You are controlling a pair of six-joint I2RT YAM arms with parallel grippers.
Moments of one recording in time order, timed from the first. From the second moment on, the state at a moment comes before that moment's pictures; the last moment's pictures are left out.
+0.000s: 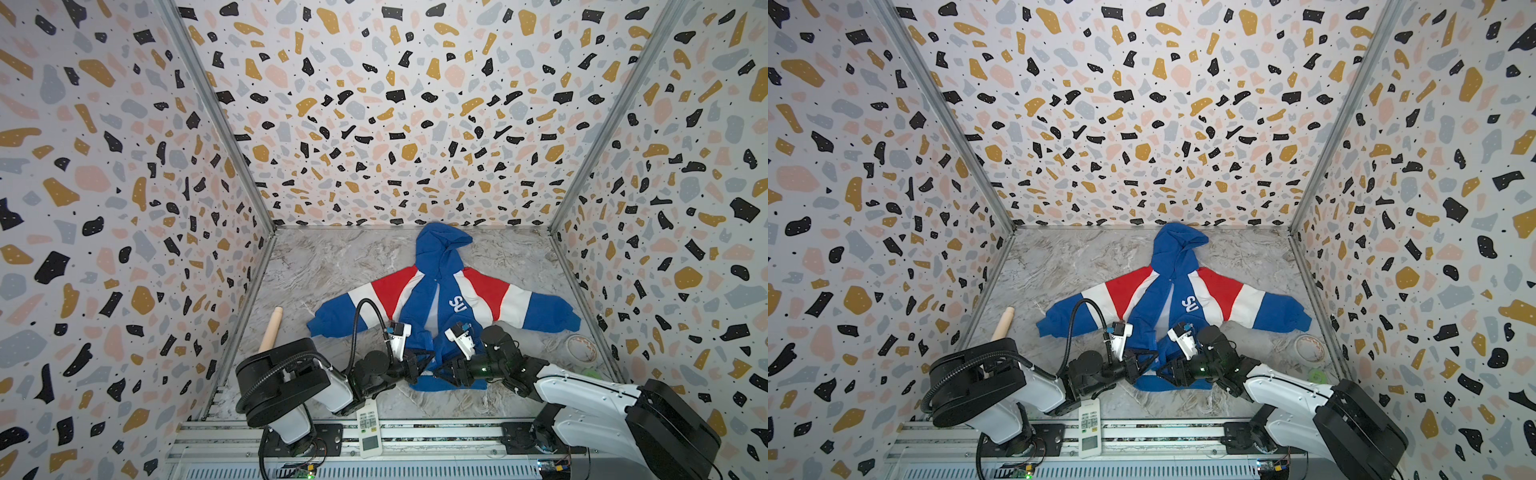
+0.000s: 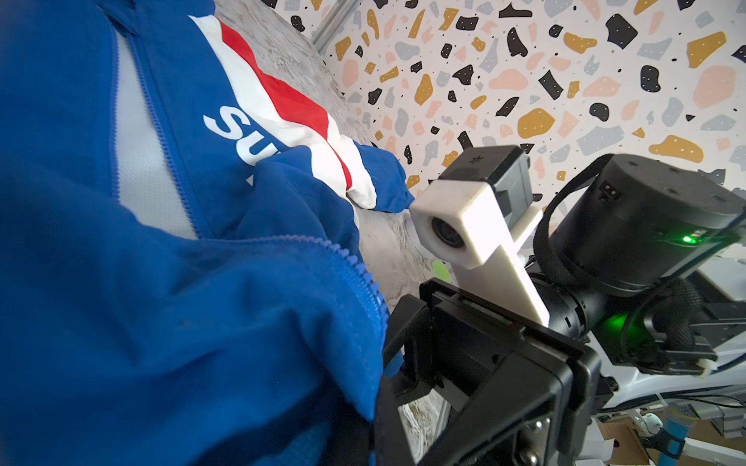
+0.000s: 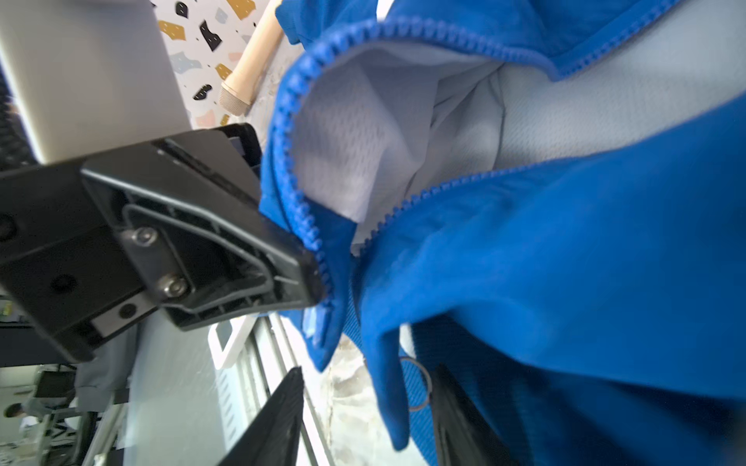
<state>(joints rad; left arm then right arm) -1.05 1.60 0.22 1.22 0.06 -0.84 0.74 1.12 0.29 0.18 -0.58 0.47</state>
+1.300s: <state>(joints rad) -1.09 1.13 0.13 0.61 -0.06 -0.94 0.73 1.17 0.31 0.17 -0.61 0.43</state>
